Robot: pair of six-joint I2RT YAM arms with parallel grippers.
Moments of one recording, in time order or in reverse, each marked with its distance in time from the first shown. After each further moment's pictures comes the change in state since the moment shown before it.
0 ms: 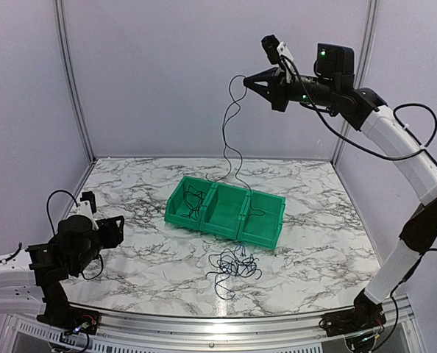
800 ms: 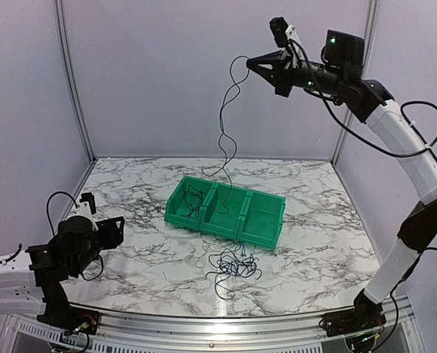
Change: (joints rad) left arm 0.000 -0.008 -0.010 -0.002 0.008 -0.032; right arm 0.000 0.018 0.128 0.008 -0.001 0.000
